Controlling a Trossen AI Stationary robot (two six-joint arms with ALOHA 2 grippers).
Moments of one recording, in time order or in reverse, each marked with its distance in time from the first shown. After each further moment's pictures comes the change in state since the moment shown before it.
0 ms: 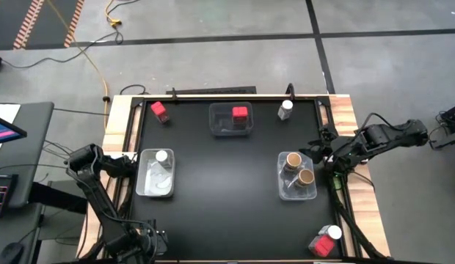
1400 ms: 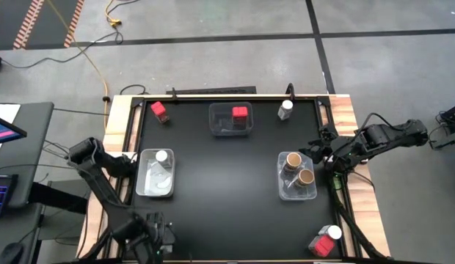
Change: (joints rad) left arm 0.135 -0.090 0.037 -0.050 0.013 0.110; right arm 0.000 0.000 0.000 0.000 0.000 -0.011
